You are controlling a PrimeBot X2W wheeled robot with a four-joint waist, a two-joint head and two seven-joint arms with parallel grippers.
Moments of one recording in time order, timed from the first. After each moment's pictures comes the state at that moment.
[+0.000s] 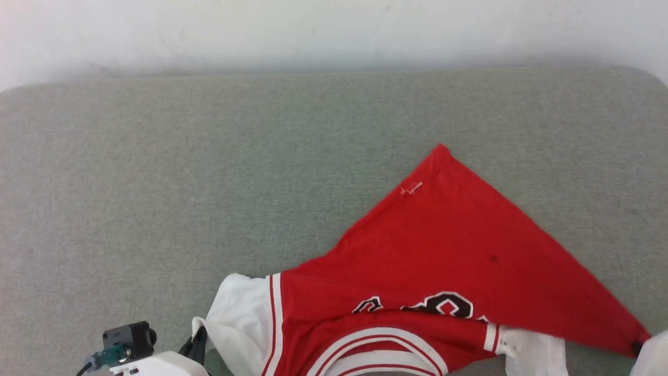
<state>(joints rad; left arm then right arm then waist) 0.18 0.30 -0.20 -0.07 -0.63 0.26 0.22 0.04 -0.06 -0.49 0.11 0.17 0.13 0.65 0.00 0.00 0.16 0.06</state>
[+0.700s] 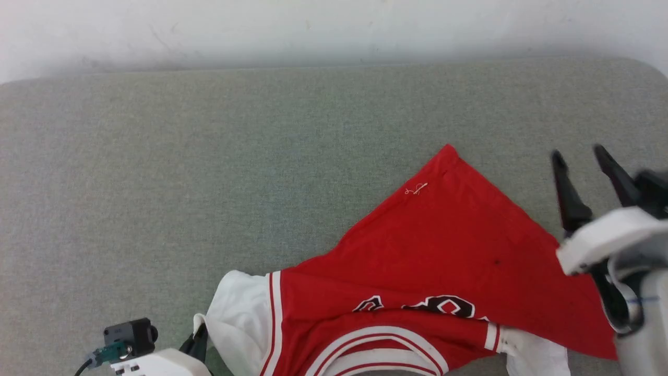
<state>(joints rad) 0.18 0.31 -0.20 -0.08 -0.64 0.26 0.23 -0.22 -0.19 -0.08 0.07 0.20 0.13 0.08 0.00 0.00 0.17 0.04</state>
